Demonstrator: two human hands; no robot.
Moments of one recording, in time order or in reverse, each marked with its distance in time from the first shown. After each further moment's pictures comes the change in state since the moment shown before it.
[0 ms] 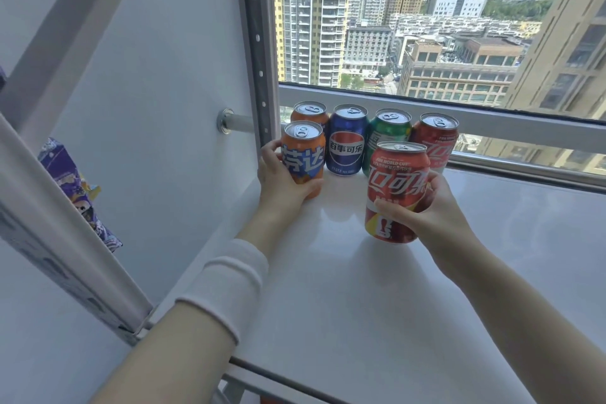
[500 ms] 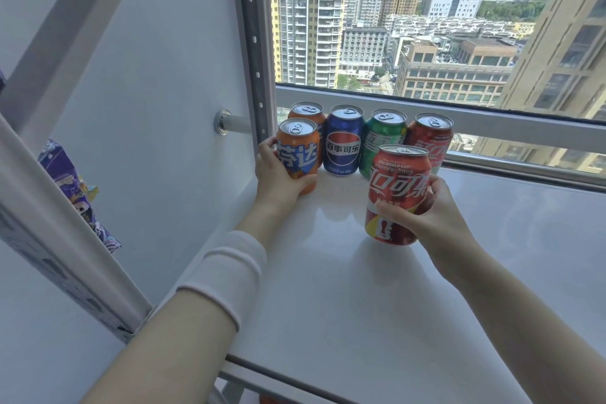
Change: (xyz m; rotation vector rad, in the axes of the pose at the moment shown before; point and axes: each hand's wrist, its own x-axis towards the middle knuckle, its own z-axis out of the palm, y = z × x) left_hand 0.012 -0.004 0.001 0.017 0.010 0.027; right_hand -0.005 0.001 -0.003 0.013 0.011 0.026
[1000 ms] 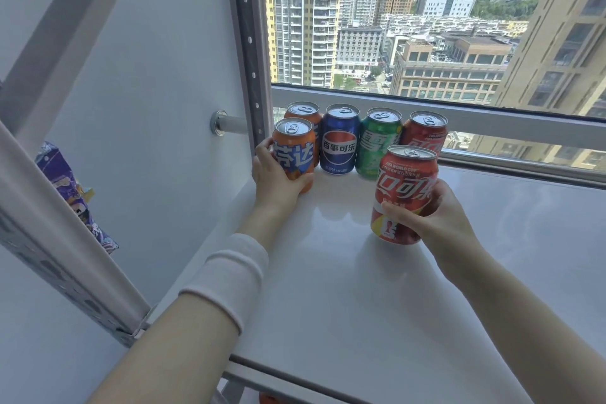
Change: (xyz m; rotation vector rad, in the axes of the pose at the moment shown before) left_hand -0.008 0.006 0.001 0.027 0.049 0.000; right_hand 0.000 0.011 -0.010 0.003 0.058 -0.015
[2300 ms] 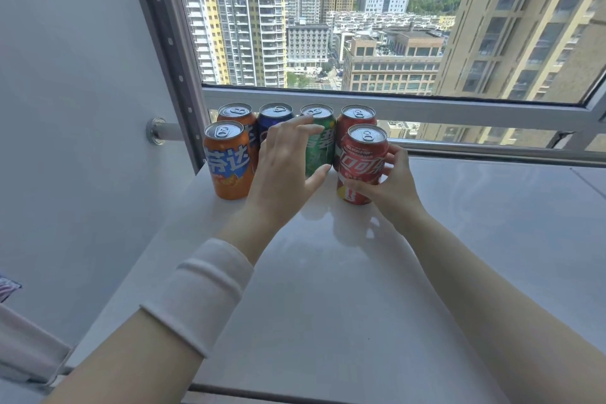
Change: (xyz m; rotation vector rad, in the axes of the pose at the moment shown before) left_hand -0.032 0.072 0.041 0.237 -0.146 0.806; right_hand 0.046 0.017 -0.037 -0.183 0.193 -0.140
